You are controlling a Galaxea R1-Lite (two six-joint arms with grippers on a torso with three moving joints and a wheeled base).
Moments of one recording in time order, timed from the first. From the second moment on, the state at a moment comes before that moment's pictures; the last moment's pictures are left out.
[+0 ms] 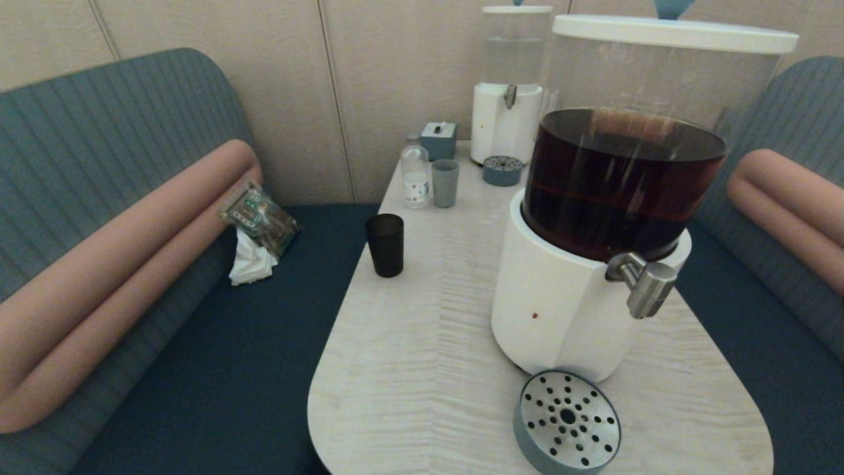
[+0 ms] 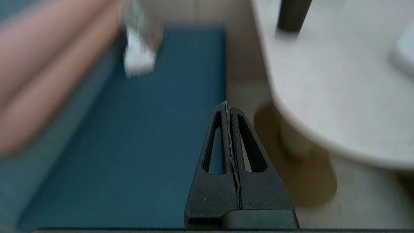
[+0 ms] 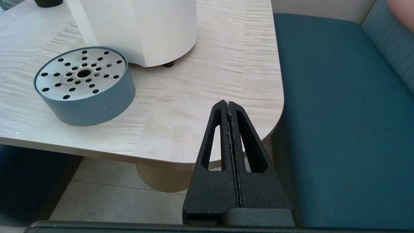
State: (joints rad) left arm 0.01 0.00 -0.01 -0.01 -0.02 -0.02; right arm 0.00 0.00 0.00 0.02 0.02 0.01
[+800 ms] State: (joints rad) left arm 0.01 0.00 0.00 0.00 0.03 -0.05; right arm 0.00 0.00 0.00 0.02 0.02 0.01
